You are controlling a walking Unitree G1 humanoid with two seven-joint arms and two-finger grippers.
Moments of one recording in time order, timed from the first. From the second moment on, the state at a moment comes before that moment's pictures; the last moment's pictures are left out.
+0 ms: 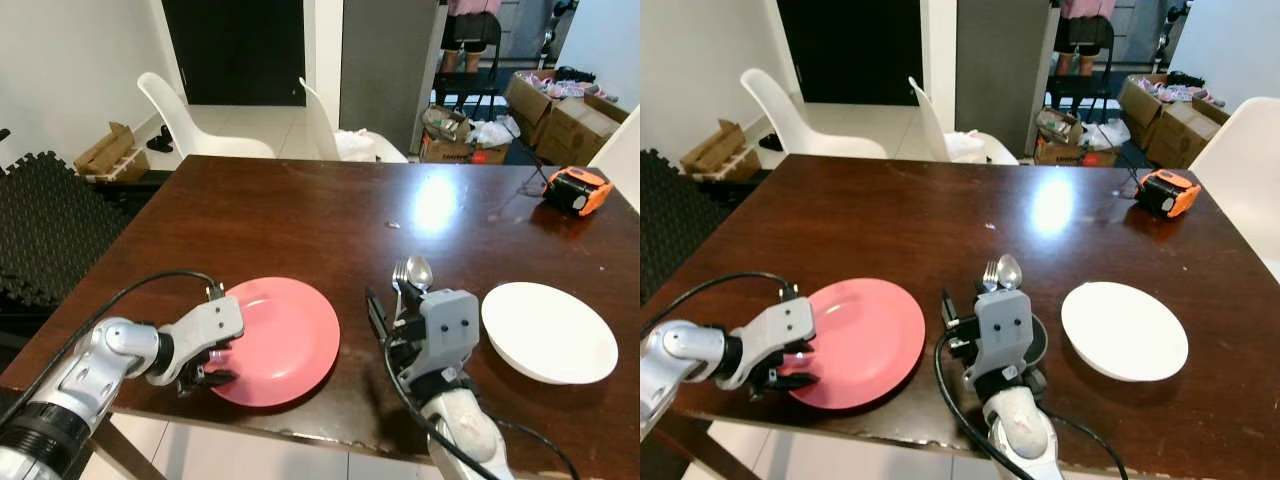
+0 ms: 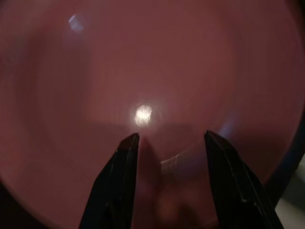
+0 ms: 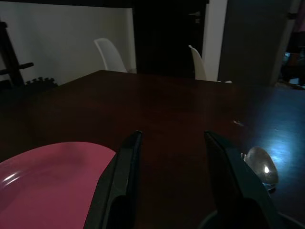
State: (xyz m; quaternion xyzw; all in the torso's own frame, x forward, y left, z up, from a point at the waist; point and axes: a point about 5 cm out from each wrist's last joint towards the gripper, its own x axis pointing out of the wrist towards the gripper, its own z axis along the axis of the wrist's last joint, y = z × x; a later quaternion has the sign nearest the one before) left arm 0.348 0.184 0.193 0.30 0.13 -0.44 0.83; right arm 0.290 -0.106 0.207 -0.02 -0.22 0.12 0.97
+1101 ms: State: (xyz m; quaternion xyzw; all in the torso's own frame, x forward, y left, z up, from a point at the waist) left arm 0.336 0.232 0.176 -0.12 0.06 -0.10 0.99; right arm 0.295 -0.080 0.179 0.09 -0.10 0.30 0.94
